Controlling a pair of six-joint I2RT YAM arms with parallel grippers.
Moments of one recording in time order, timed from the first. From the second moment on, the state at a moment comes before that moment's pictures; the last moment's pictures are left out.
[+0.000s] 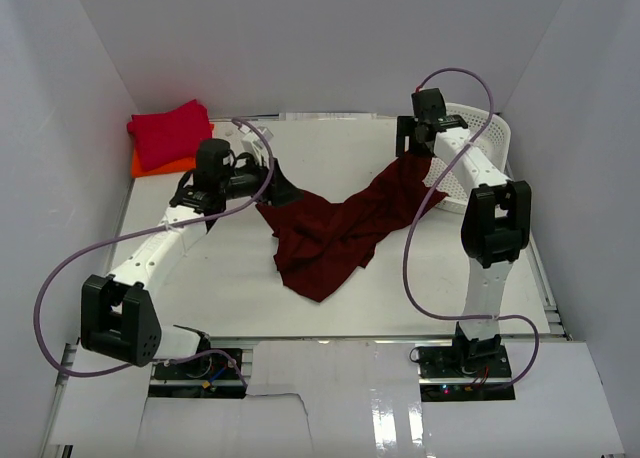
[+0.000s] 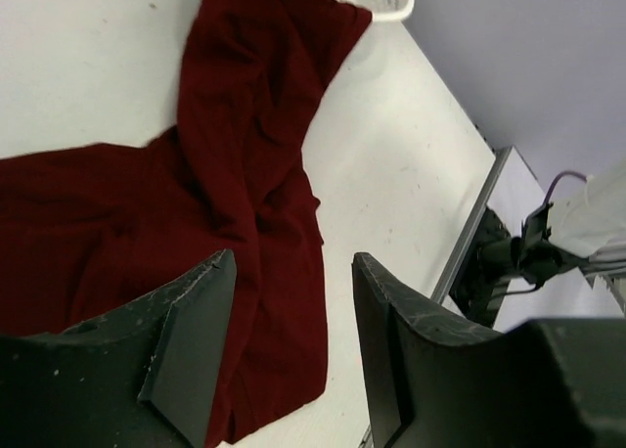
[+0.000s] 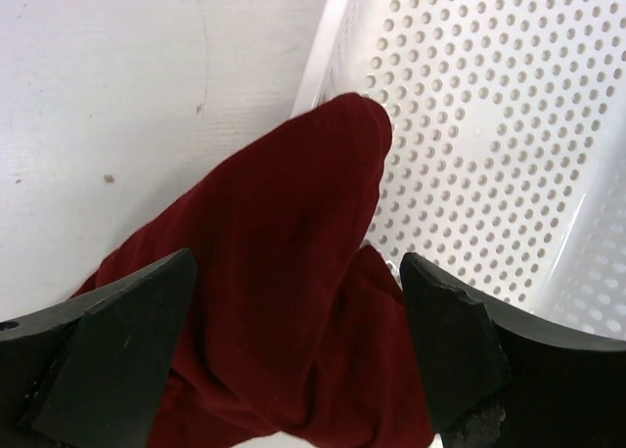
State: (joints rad) left arm -0.27 1.36 1.07 -0.11 0.78 -0.30; right arm 0.23 2.02 1.80 -0.65 0.24 0.15
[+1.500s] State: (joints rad) left arm -0.58 1.66 0.93 -0.19 0.32 -0.12; right arm 0.12 2.36 2.10 -0.48 0.10 0.20
